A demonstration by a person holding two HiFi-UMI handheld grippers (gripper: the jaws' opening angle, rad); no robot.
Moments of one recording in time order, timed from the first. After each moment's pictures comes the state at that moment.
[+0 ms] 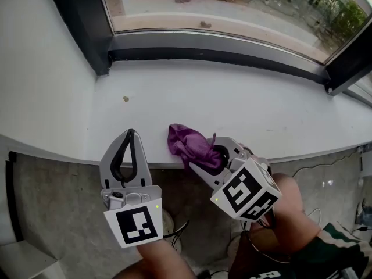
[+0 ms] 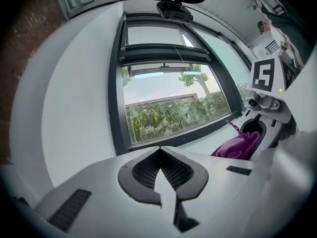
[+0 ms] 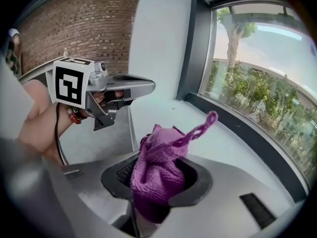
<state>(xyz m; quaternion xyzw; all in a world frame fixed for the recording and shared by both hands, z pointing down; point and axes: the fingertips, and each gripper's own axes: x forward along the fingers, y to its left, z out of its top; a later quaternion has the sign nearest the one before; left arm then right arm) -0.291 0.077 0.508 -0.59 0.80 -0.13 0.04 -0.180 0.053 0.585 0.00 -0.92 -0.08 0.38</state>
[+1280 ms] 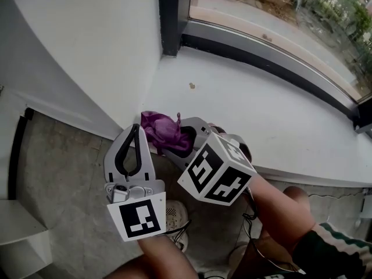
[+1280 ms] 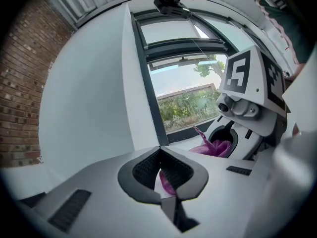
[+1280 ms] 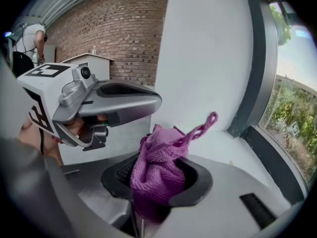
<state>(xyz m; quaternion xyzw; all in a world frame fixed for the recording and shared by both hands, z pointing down) -0.386 0.169 0.517 -0.48 0.86 -0.14 0.02 -0.352 0.153 0.584 -0.17 -0.91 -0.14 0.35</state>
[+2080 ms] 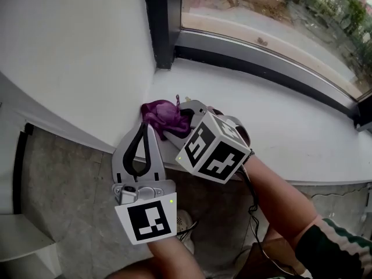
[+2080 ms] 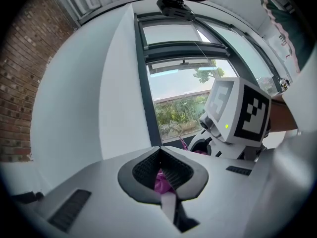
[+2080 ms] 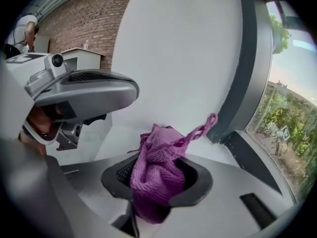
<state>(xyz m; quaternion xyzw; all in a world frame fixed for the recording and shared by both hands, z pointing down) -0.393 0.125 0.498 -0.50 0.85 -0.12 0.04 -0.397 0.086 0.581 -0.12 -0.92 -0.17 0.34</state>
